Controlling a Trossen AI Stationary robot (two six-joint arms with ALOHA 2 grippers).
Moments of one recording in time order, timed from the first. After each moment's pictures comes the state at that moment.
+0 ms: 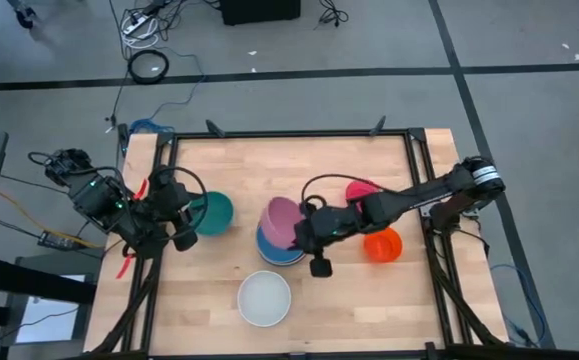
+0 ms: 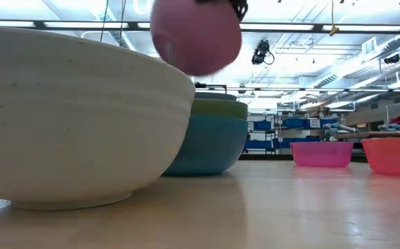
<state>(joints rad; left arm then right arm) -0.64 1.17 1.53 -1.49 -0.84 -0.87 0.25 1.63 1.35 -0.35 0.05 0.10</state>
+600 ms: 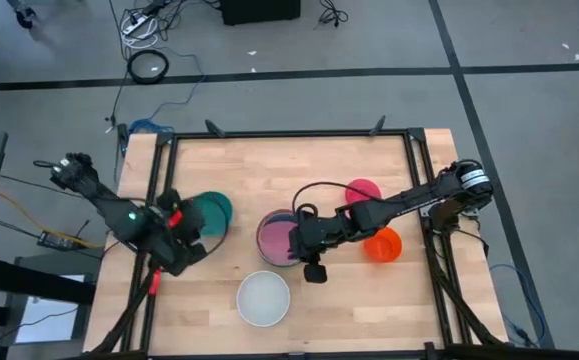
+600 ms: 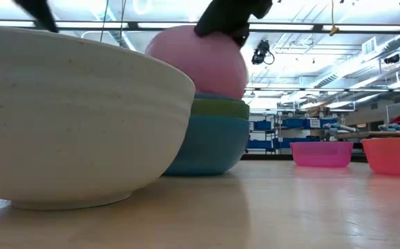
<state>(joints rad) -0.64 1.19 1.18 -1.45 -0.63 -1.05 0.27 1.72 1.35 -0.39 0.03 0.20</state>
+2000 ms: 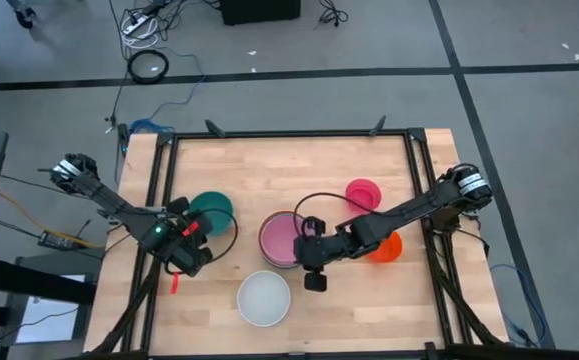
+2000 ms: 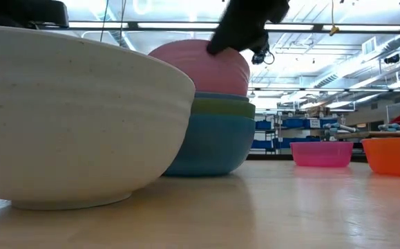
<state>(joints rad) -0.60 1.19 0.84 -1.20 -0.63 -0.98 0.35 1.75 1.35 -0.47 0.22 0.36</state>
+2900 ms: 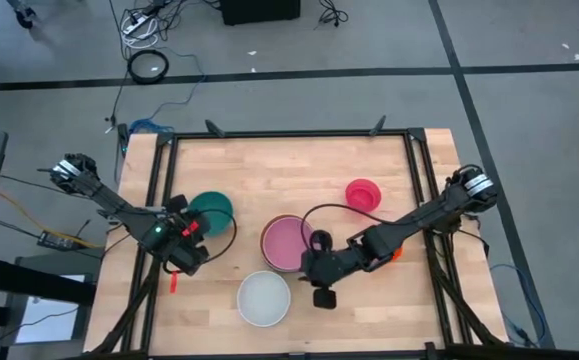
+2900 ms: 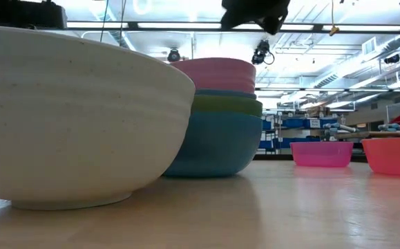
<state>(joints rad) -0.60 1.19 0.84 -1.28 -0.62 -0.95 0.46 1.71 1.35 -0.43 0.22 0.44</state>
